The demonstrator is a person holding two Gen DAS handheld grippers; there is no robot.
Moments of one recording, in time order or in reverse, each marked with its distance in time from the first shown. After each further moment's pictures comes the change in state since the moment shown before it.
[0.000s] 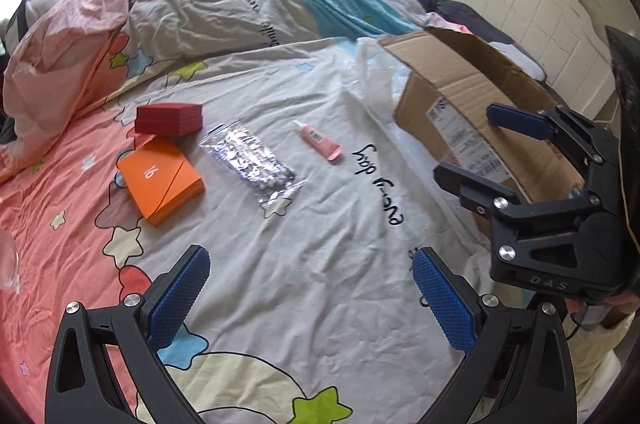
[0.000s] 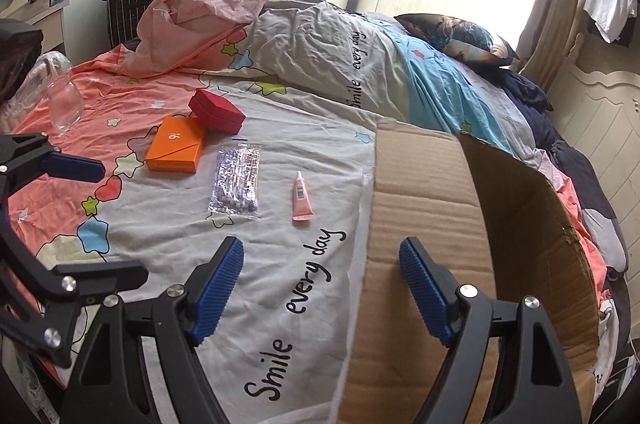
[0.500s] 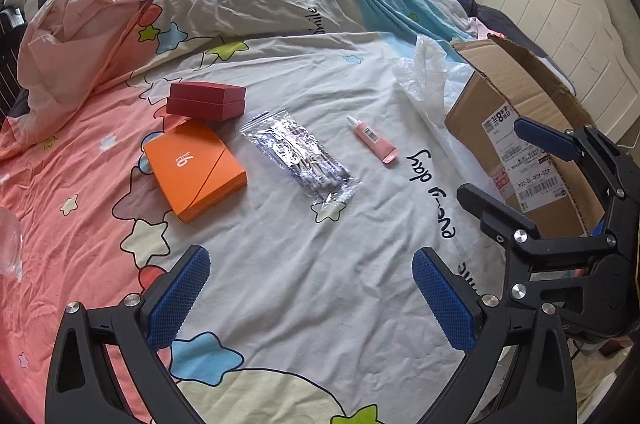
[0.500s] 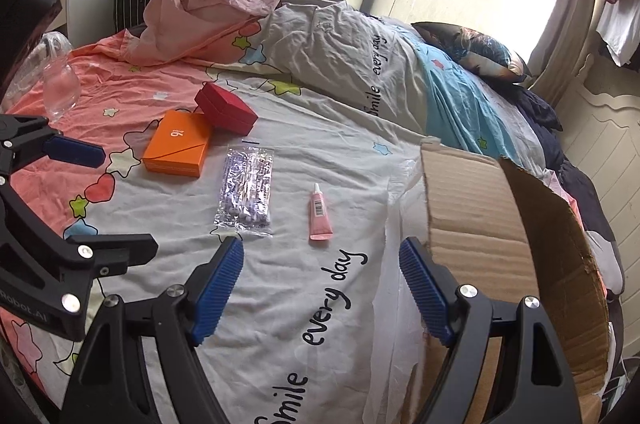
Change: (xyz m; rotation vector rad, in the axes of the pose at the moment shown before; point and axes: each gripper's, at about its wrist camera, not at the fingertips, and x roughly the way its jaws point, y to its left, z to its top) left arm 0.023 0.034 0.008 -0.052 0.028 0.066; right arm 0.031 0.027 0.011 -0.060 -0.003 -0.025
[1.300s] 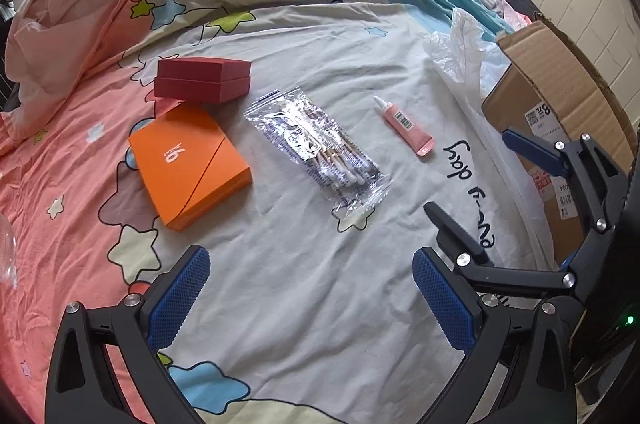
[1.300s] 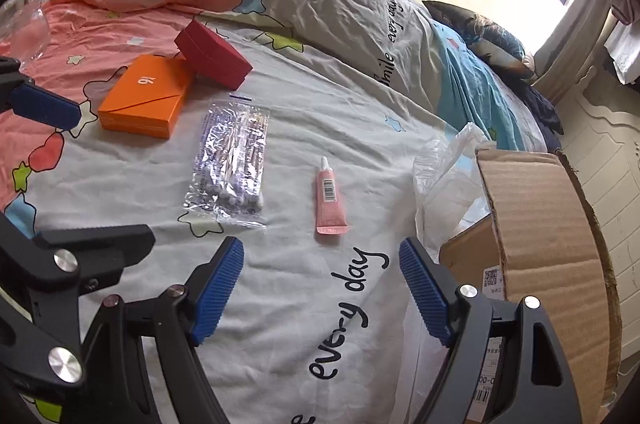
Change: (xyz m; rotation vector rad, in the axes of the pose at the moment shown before) left arm 0.050 0.006 0.019 -0.025 0.090 0.029; right arm 0.069 0.021 -0.006 -0.060 0.090 -0.082
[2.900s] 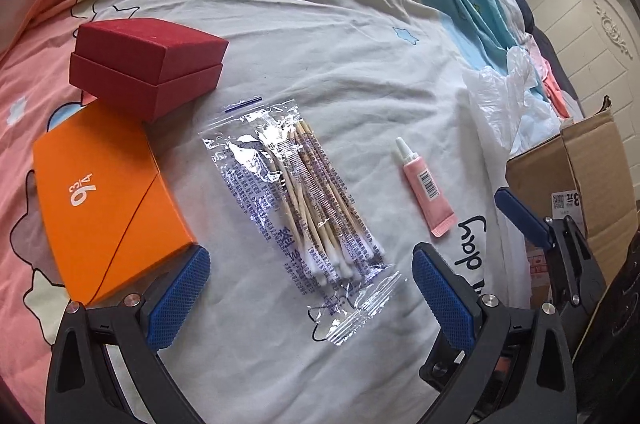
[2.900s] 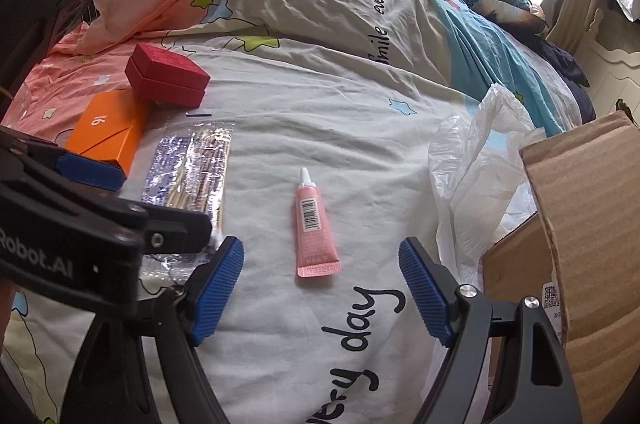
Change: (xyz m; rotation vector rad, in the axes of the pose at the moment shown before) left arm 0.080 0.022 0.052 -0.195 0.105 -0.170; right arm 0.058 -0.035 0.006 0.156 0.005 0.125
